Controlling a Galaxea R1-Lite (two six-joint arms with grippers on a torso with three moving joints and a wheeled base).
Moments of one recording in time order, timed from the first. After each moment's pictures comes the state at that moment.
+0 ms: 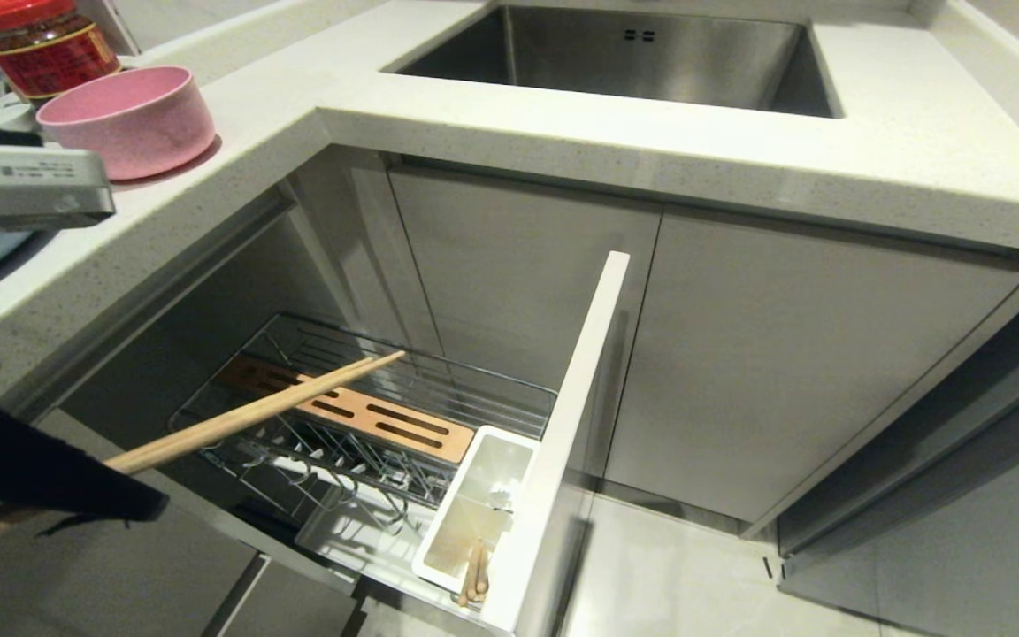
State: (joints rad) left arm -0.68 1.43 -1.91 1.52 -0.09 -0.25; right arm 0.00 0.00 0.00 -0.08 0.00 0.02
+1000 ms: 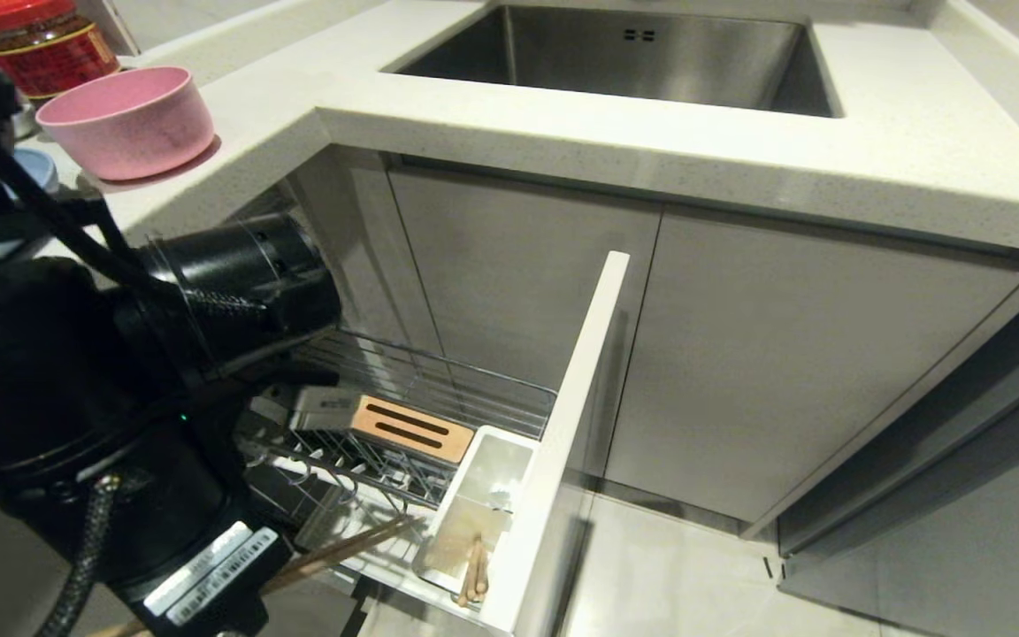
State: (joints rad) left arm -0.78 1.64 -1.64 1.52 0.07 -0.24; right arm 0.00 0.00 0.00 -0.08 0.00 0.02
